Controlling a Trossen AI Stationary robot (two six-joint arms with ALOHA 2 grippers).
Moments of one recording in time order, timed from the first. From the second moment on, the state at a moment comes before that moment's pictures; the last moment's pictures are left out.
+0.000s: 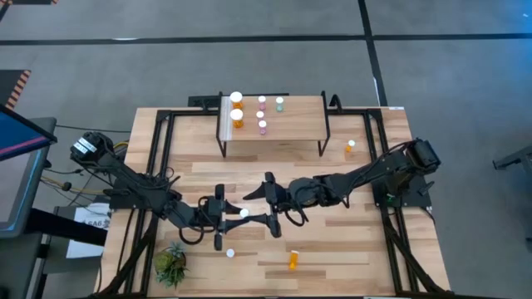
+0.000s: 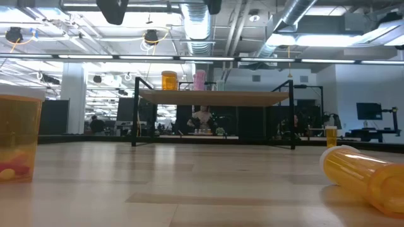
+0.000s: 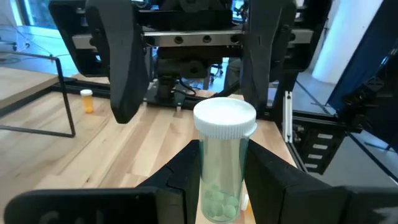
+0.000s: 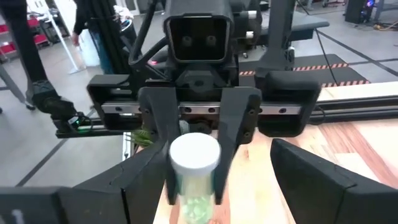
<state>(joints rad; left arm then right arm) -0.58 1.33 0.65 0.55 -0.61 -0.23 0.28 1.71 1.21 0.35 0.16 0.18</state>
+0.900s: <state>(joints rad) -0.57 1.33 0.65 0.60 -0.61 -0.20 0.27 1.71 1.21 0.38 0.16 0.18</state>
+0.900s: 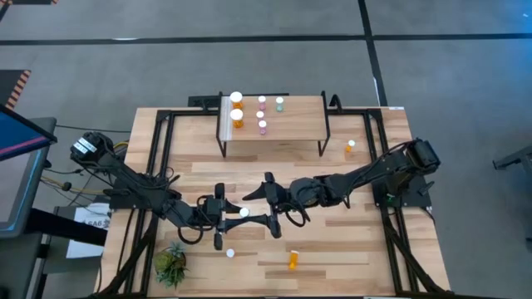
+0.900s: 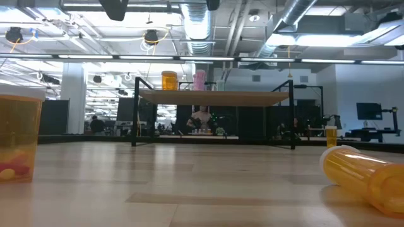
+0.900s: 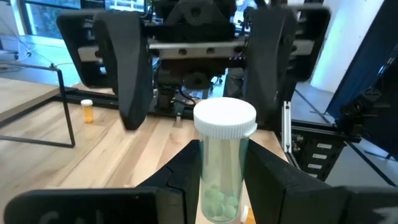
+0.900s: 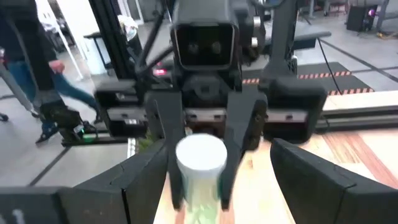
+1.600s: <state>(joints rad) -0.57 1.33 0.65 0.60 -0.61 -0.20 0.27 1.71 1.21 0.37 0.16 0.18</state>
